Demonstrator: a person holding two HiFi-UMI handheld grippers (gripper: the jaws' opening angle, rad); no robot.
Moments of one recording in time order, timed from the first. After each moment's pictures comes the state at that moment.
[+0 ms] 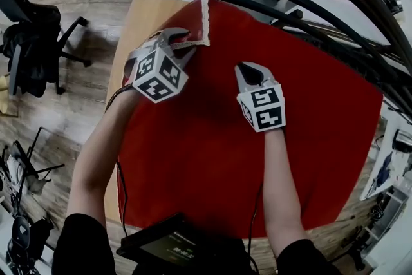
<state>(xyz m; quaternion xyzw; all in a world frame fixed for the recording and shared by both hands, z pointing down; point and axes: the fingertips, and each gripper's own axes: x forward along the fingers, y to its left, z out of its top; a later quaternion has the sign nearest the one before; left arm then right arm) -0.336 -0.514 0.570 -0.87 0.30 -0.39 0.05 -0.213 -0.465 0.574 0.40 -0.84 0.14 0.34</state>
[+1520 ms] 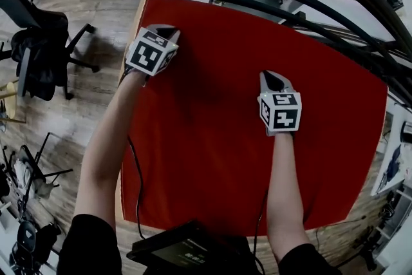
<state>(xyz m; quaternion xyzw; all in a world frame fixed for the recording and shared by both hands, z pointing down) -0.394 -0.533 0.574 -0.84 0.38 -0.36 -0.15 -0.143 -0.432 0.579 0.51 -0.77 0.20 0.33</state>
